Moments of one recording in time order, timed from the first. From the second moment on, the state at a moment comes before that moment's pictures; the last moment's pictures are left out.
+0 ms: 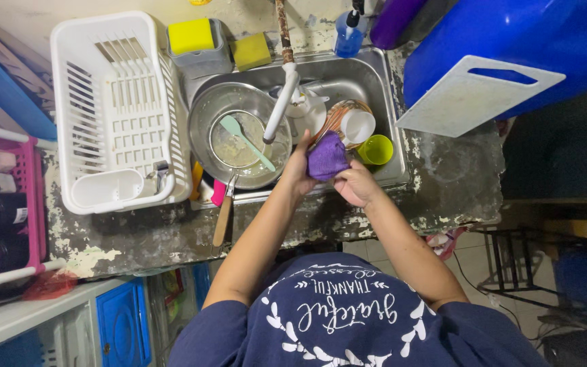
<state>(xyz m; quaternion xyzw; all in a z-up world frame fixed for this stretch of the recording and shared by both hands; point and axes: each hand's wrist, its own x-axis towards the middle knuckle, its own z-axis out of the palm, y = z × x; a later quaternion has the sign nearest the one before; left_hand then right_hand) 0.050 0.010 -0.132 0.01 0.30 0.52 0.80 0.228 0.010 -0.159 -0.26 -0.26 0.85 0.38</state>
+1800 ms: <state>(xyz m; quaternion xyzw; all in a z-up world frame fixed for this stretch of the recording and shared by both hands) 0.024 -0.025 -0.157 0.53 0.49 0.51 0.47 0.210 -0.039 -0.180 -0.40 -0.35 0.79 0.32</state>
